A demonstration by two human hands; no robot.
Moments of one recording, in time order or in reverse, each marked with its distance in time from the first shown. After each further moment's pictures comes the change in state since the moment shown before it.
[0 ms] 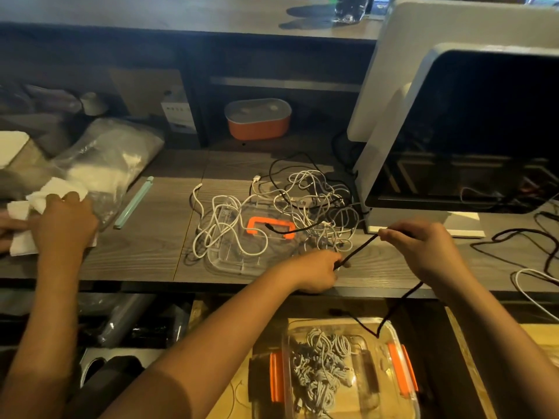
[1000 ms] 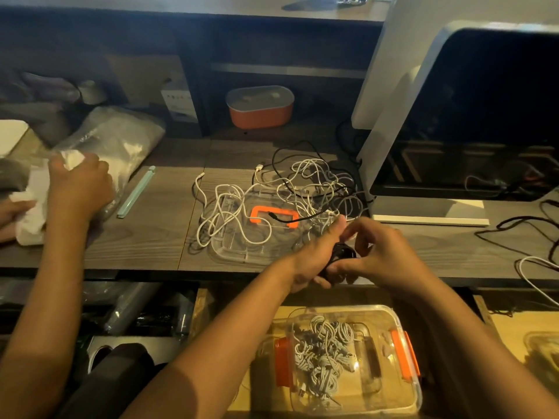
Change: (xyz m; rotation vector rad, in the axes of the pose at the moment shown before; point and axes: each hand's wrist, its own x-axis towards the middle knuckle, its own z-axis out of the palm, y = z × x) left_hand -0.033 0.006 0.007 -0.930 -0.034 0.007; right_hand -0.018 -0.007 0.038 -0.096 -0.245 -0.257
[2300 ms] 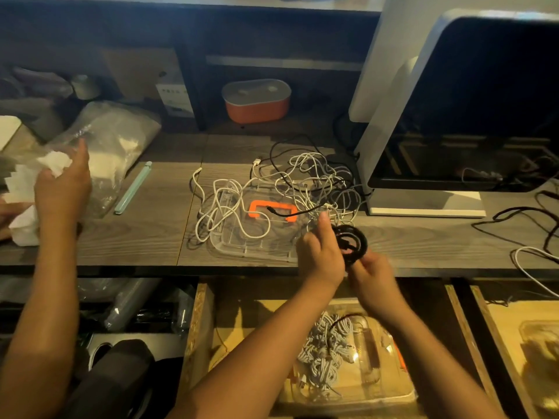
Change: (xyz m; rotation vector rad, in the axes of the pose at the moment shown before) left_hand 0.007 -0.013 0.043 -0.039 0.890 0.325; right_hand -0.021 0.030 0.055 0.500 0.178 0.142
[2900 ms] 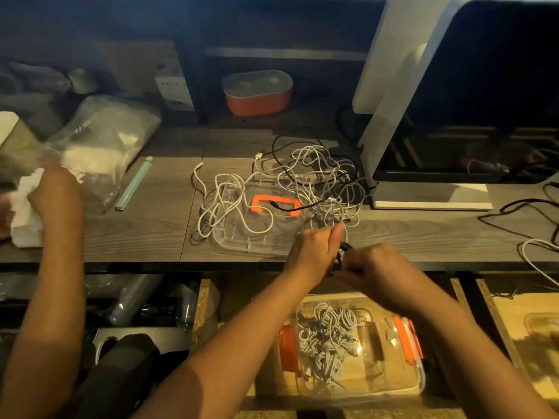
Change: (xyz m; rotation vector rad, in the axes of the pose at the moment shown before) left_hand 0.037 -0.036 -0.019 0.557 -0.317 0.519; right_hand 0.005 -0.030 -0.018 -0.926 -0.368 -0.336
